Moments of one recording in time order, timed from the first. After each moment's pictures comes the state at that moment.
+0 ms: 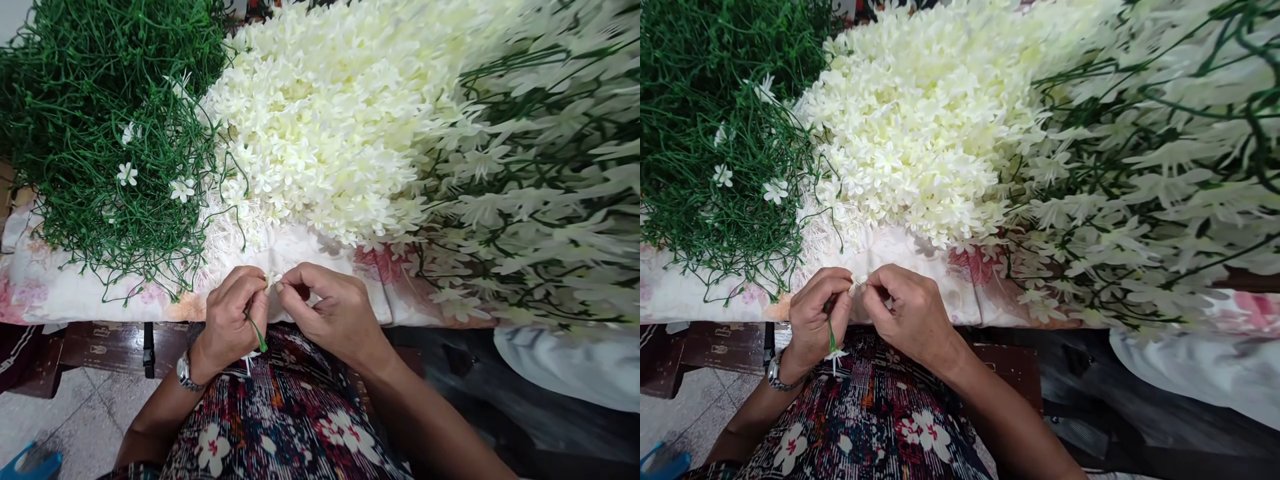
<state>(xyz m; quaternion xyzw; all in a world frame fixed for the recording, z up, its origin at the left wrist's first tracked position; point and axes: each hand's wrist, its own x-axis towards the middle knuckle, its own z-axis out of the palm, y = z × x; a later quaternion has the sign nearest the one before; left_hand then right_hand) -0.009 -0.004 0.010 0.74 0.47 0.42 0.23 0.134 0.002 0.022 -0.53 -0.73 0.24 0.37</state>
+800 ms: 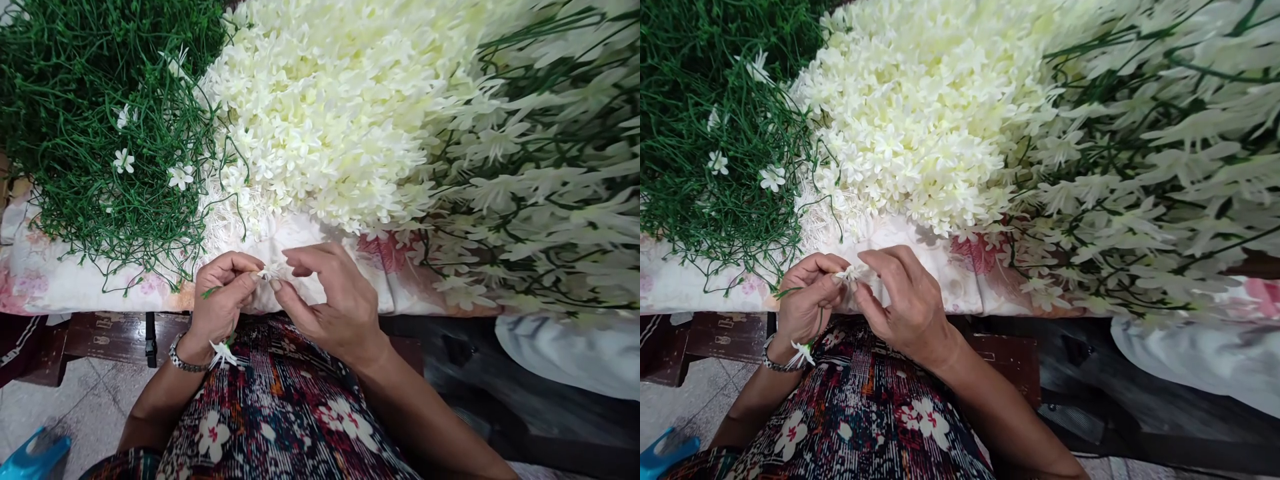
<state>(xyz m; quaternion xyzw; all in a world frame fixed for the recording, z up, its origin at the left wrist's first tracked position) -0.009 0.001 0.015 0.31 0.44 0.50 0.68 0.131 -0.003 0.018 -0.47 -0.77 0.09 0.43</state>
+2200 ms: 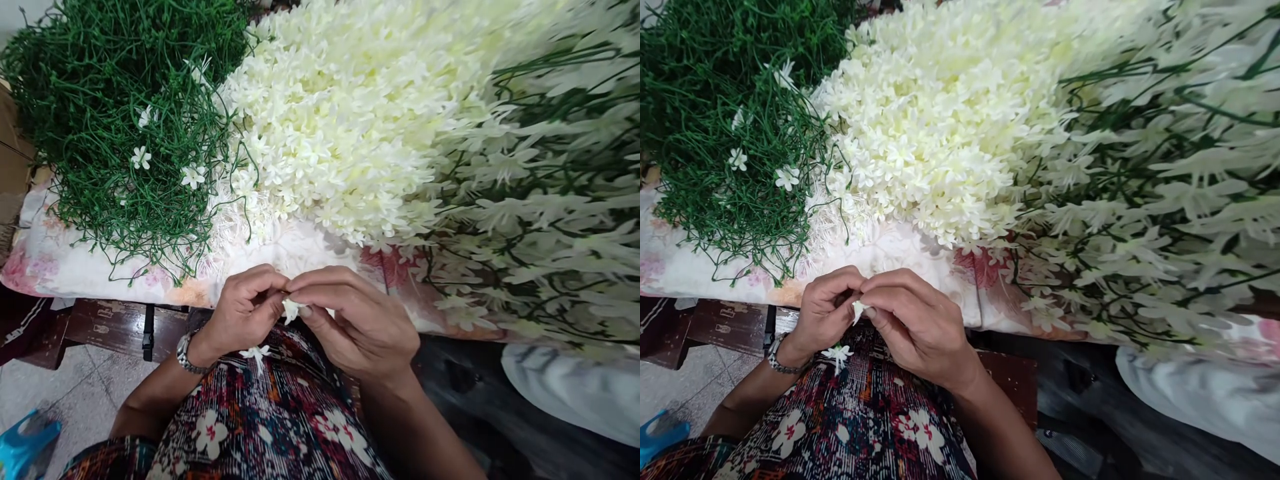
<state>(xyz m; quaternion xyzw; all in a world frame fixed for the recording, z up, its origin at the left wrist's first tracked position) 0.002 -0.007 0.016 0.66 0.41 0.42 0.46 0.150 -0.010 0.029 -0.36 -0.76 0.26 0.47</state>
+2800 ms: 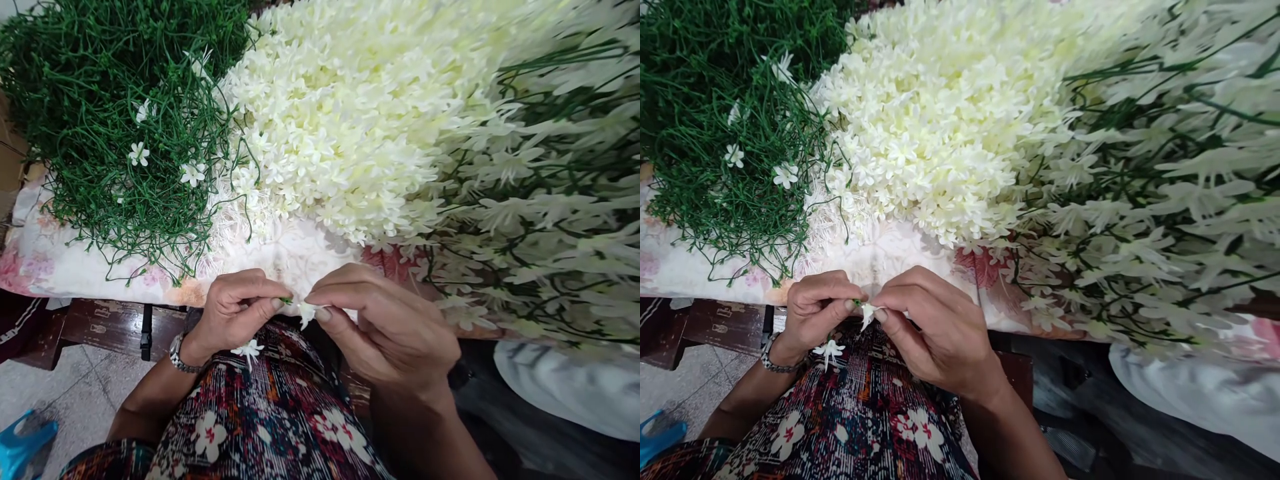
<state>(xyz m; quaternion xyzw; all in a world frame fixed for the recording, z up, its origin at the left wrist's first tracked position) -0.012 -0.009 0.015 0.63 0.38 0.47 0.49 0.159 -0.011 0.037 -0.38 -0.76 0.26 0.46</state>
